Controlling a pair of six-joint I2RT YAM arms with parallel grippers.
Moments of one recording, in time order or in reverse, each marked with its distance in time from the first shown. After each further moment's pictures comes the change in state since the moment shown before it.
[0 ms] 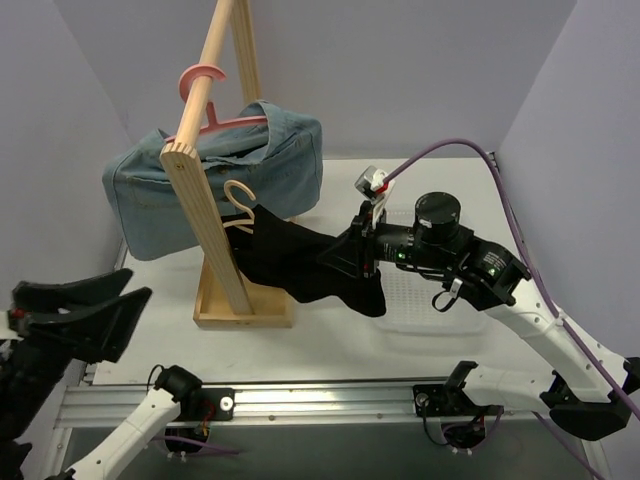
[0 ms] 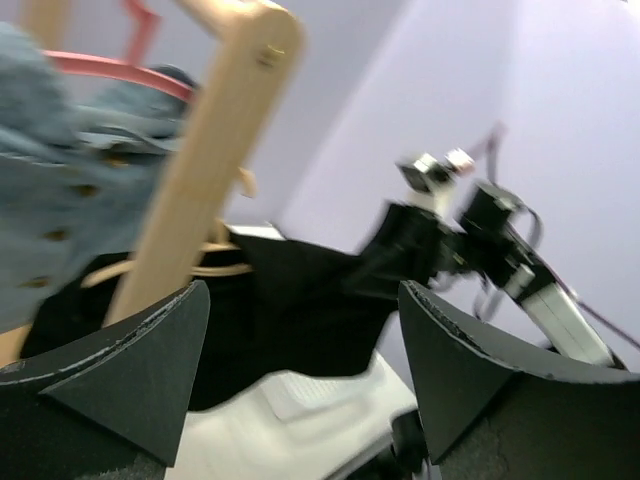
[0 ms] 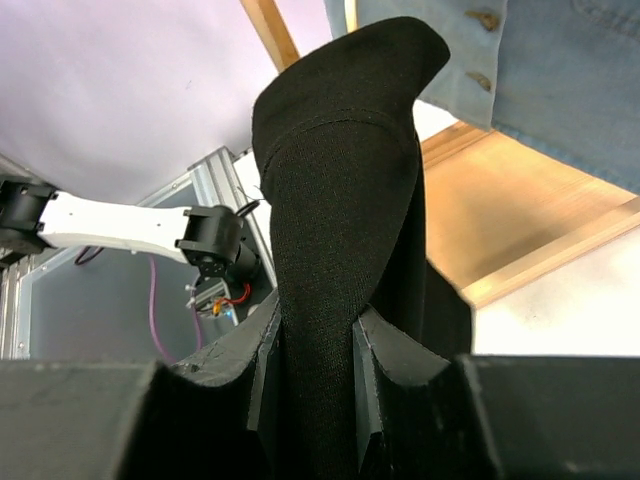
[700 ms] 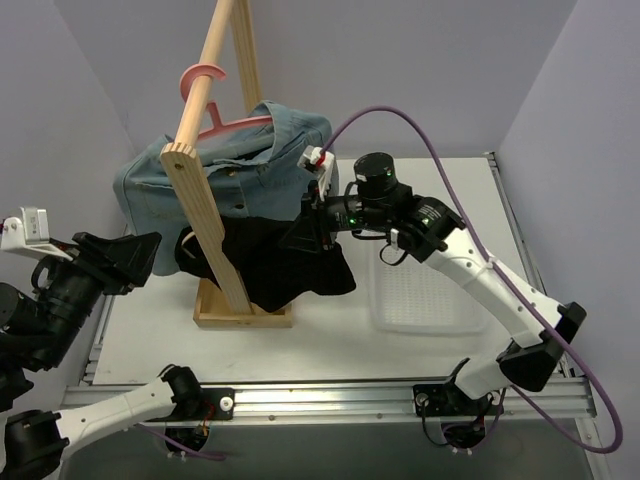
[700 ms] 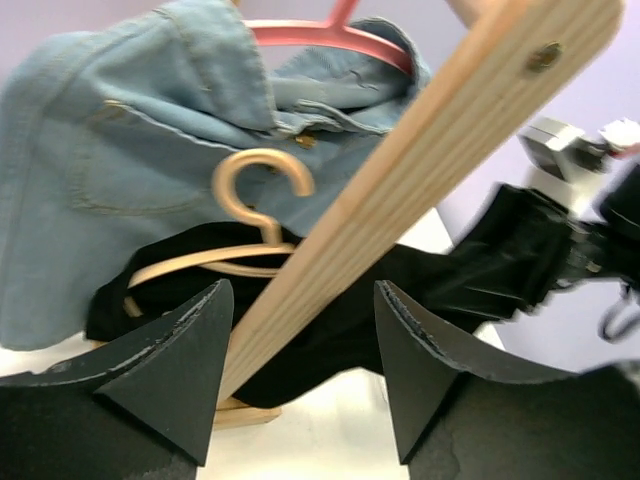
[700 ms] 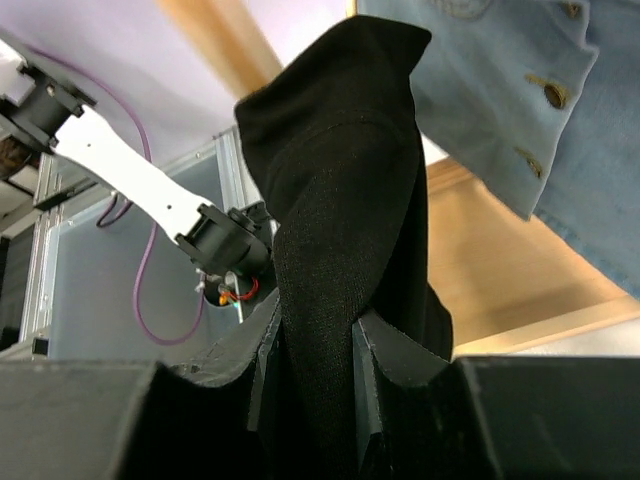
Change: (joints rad) left arm -0.431 0.217 0.090 -0.203 -0.757 0.070; right arm -0.035 0.333 0.237 -0.003 -0.220 -0.066
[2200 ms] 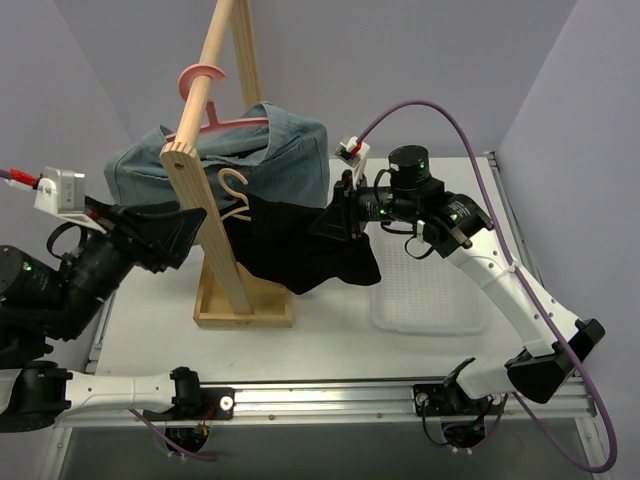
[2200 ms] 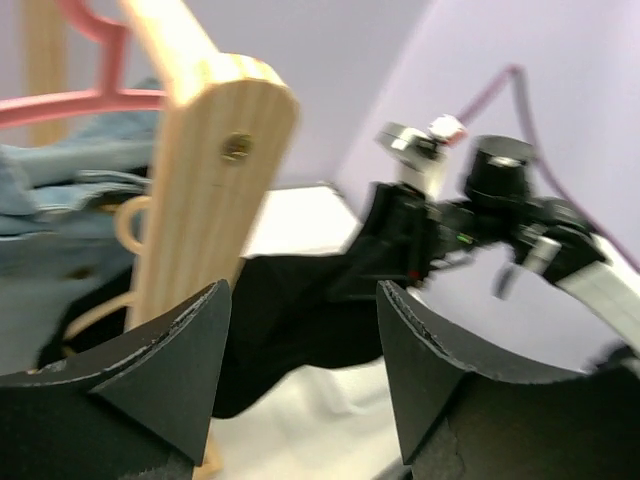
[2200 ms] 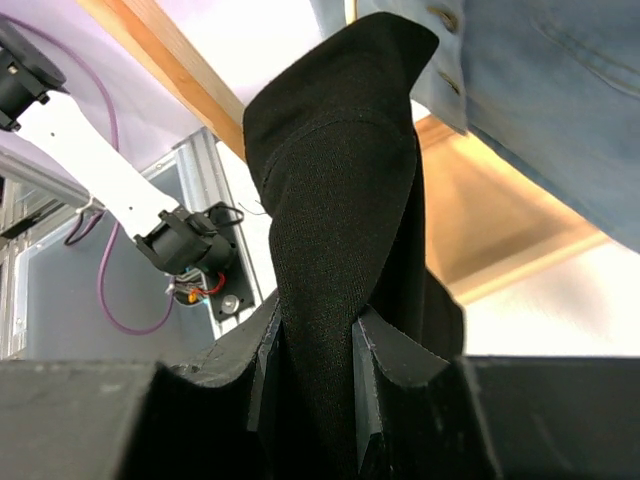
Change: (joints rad) left arm -0.380 0.200 0.124 0.239 -0.132 0.219; right arm -0.164 -0.053 -0.046 -0.056 -0.051 -0.032
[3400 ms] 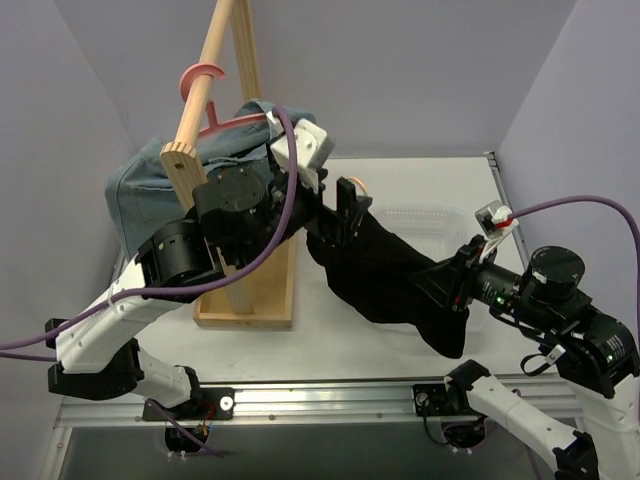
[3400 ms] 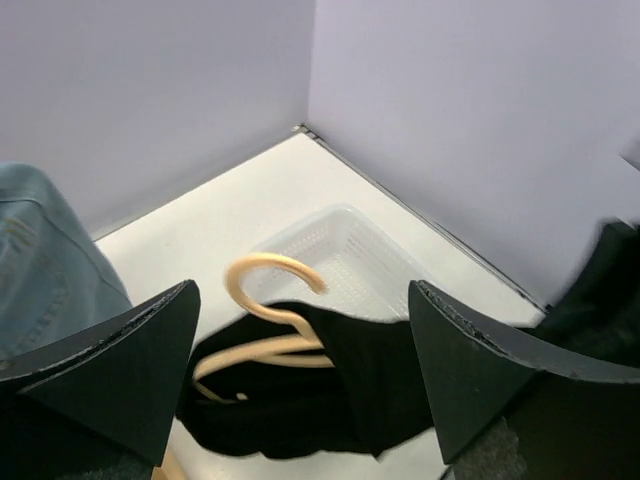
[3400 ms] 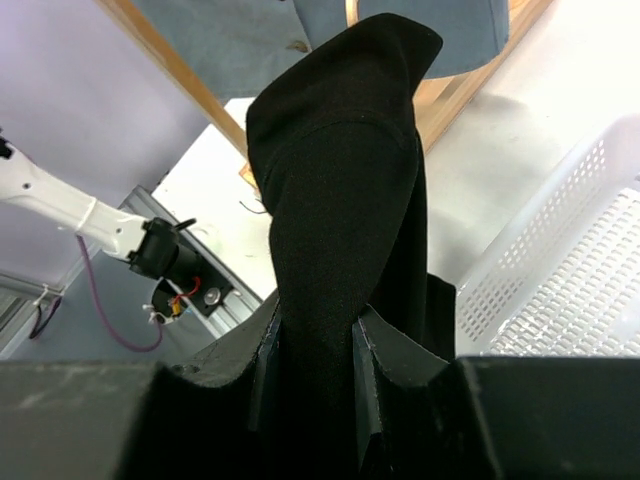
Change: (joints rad) left arm 0.121 0.571 0.302 0.092 0.394 0.180; right arm -0.109 -0.674 -0.208 -0.376 0.344 0.164
